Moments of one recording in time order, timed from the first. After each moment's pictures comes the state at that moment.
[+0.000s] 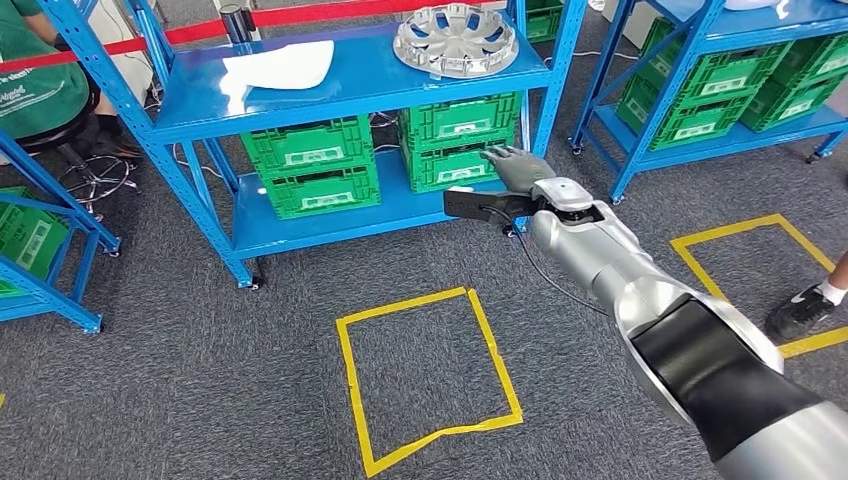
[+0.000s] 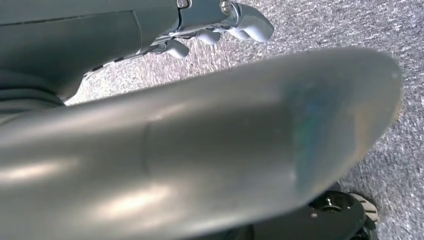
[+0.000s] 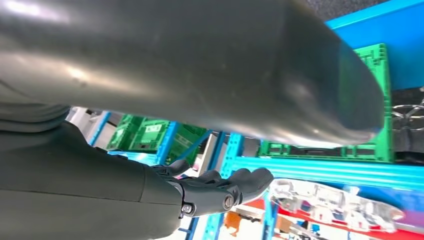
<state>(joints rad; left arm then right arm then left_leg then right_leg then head) -0.06 -0.05 0.44 -0.18 -0.53 -0.04 -0.01 -0.91 -0.25 0.62 -0.40 0.94 -0.08 -0.14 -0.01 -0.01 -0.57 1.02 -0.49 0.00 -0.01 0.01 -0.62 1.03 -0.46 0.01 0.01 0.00</state>
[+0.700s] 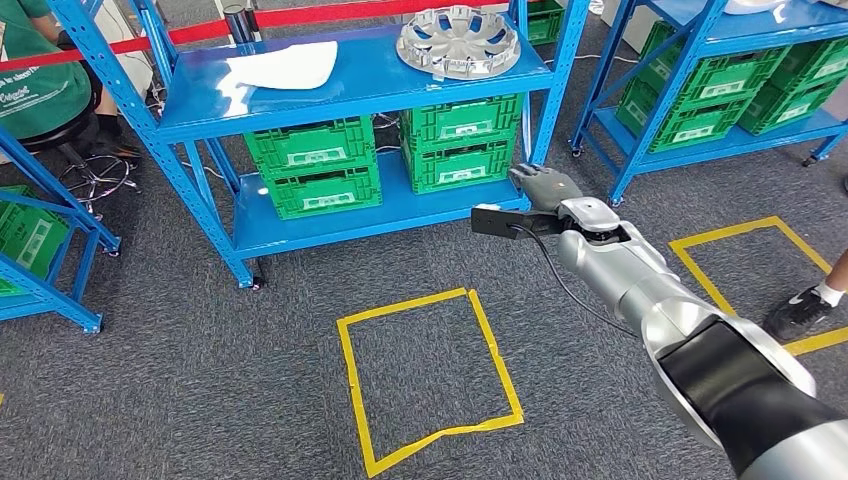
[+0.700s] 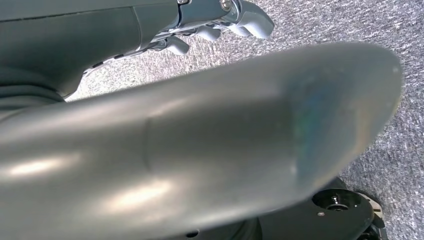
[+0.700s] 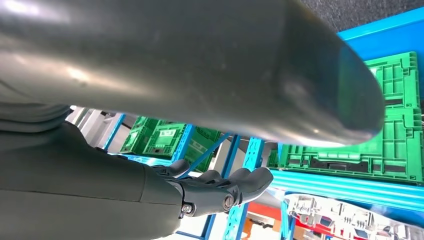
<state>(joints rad) -0.06 -0.05 0.44 -0.18 -0.54 -0.04 -0.02 -0.83 -0.34 0.62 -0.47 0.92 -0.09 -0.14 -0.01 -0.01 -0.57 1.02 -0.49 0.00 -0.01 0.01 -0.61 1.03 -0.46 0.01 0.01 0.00</state>
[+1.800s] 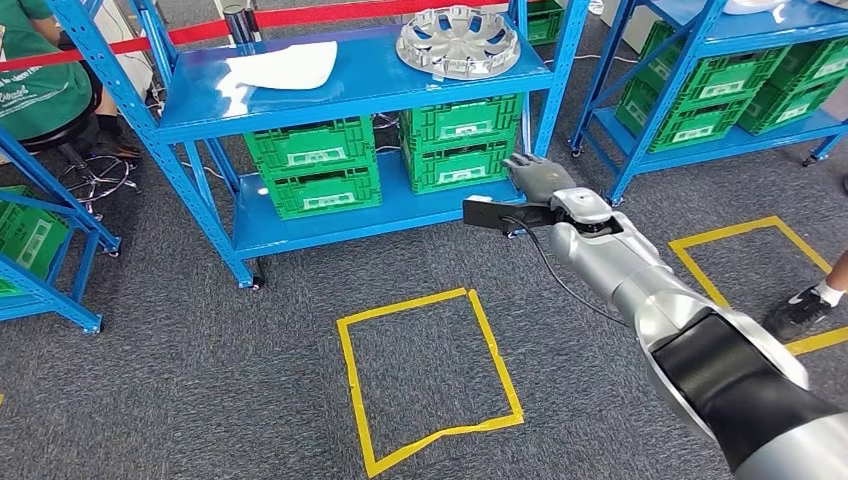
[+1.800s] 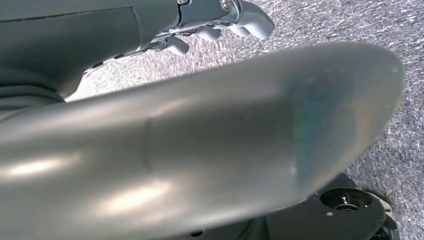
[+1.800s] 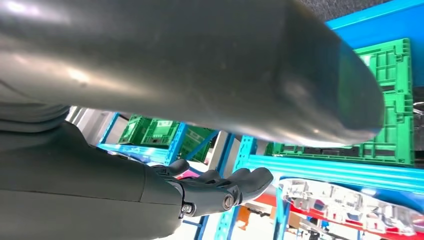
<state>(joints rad) -0.05 -0.05 0.44 -0.18 -0.53 -0.05 0.01 -0.87 -0.30 0.63 -0.47 0.95 -0.09 -0.13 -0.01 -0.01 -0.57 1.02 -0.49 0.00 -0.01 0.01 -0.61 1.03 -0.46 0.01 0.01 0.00</state>
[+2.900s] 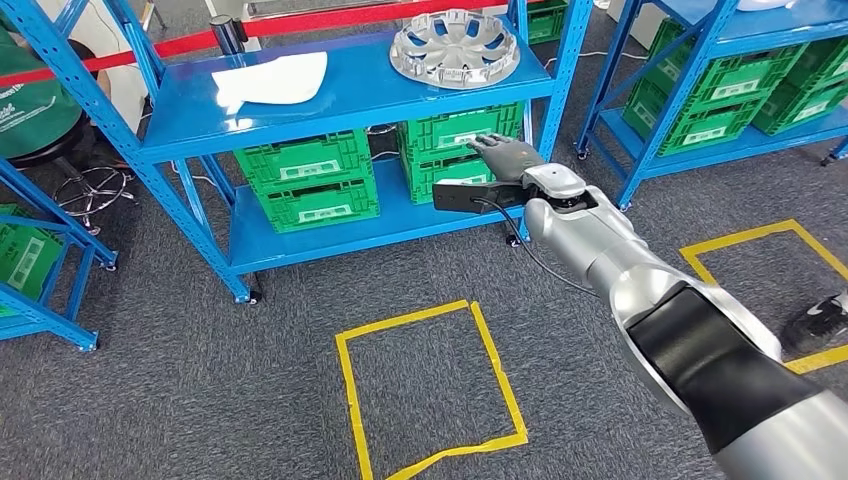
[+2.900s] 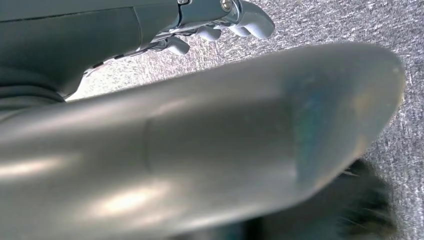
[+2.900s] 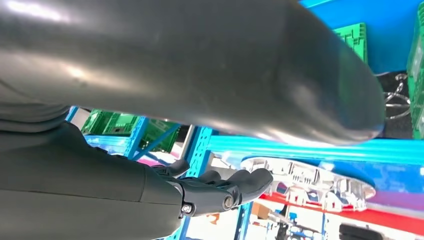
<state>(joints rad) -0.05 -0.08 0.47 -0.18 -0.53 -0.03 0.01 -0.98 -0.22 0.67 -0.40 0.94 -0.04 -0.18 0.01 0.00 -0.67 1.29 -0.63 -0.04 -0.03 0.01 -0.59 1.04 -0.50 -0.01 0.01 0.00</state>
